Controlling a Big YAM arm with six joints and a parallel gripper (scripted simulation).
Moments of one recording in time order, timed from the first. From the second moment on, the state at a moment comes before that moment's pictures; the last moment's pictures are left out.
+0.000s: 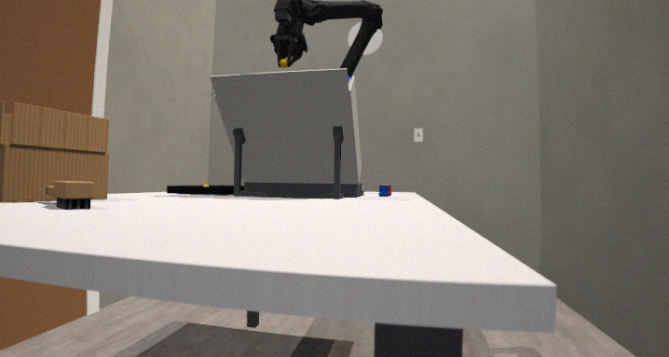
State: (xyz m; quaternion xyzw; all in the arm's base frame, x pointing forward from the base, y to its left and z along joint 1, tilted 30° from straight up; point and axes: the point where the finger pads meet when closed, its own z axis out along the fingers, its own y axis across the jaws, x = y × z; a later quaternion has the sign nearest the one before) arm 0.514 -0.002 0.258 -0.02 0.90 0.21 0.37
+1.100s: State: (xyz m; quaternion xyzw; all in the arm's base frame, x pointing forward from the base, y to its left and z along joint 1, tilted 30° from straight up) arm 0.517 0.003 0.251 -0.02 0.90 0.21 0.37
